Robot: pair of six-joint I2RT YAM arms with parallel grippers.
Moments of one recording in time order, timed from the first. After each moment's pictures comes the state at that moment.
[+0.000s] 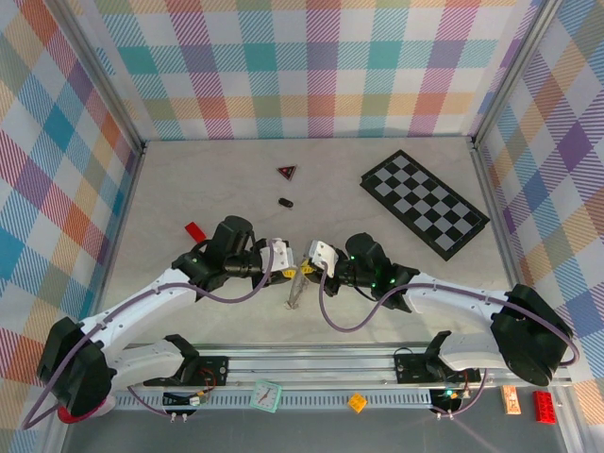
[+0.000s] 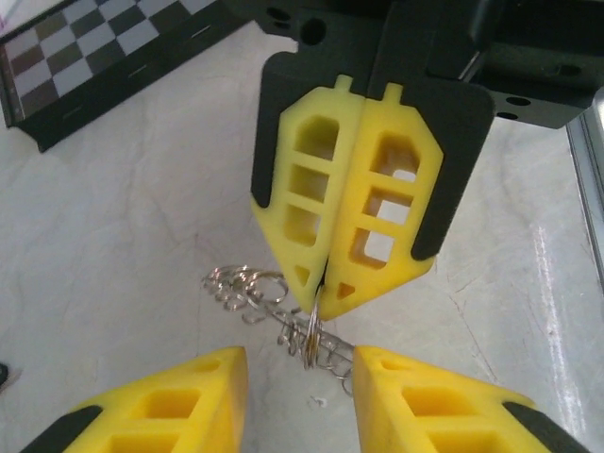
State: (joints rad) left arm -0.65 1.11 0.72 -0.29 0.48 0.69; right arm 0.88 1.25 0.58 0.22 -0.33 -0.26
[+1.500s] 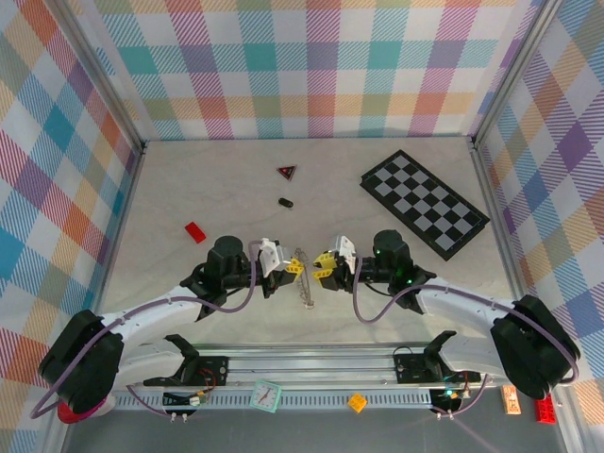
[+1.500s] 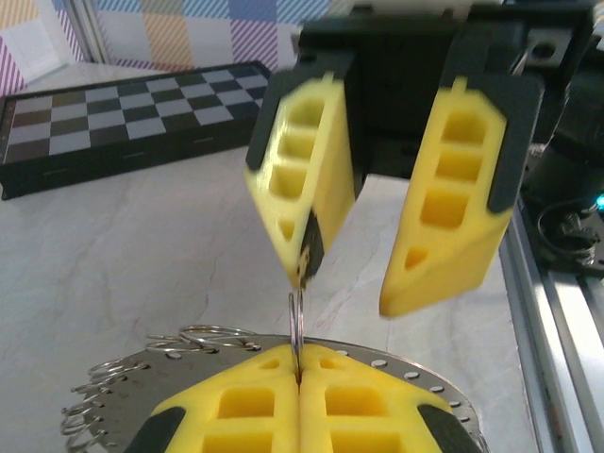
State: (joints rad) left arm -0.65 1.12 0.42 0.40 0.64 0.20; right arm 0.67 1.20 0.44 0.44 -0.73 -0.12
